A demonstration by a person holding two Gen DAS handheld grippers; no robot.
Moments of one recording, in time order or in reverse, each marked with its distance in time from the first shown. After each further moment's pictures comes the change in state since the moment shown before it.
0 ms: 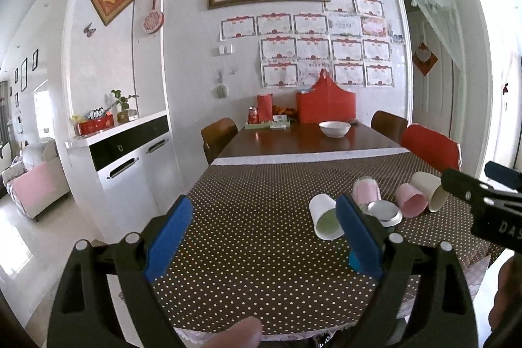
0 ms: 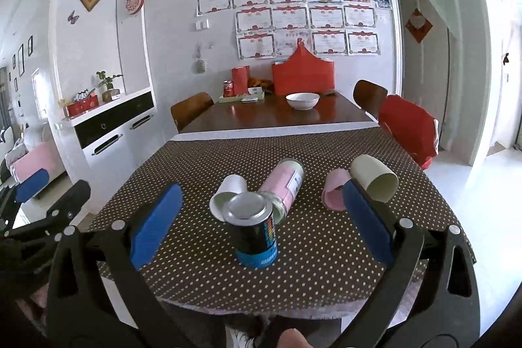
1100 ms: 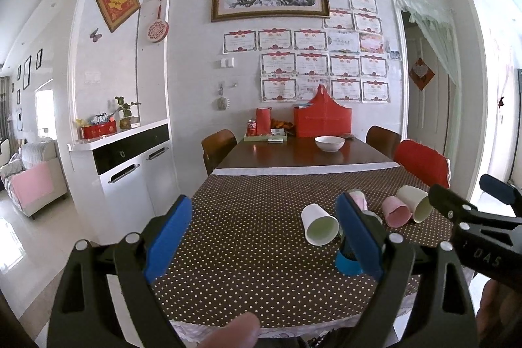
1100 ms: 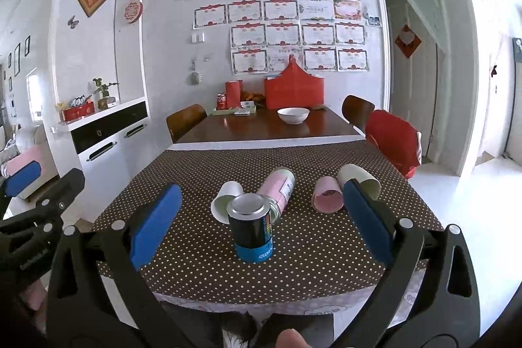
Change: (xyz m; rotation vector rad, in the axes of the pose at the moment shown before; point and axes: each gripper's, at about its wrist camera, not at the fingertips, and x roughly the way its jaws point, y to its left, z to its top) left arm -0.047 0.007 0.008 -0.031 -0.050 -0.013; right arm -0.036 0.018 -0.005 -0.021 -0.067 -0.066
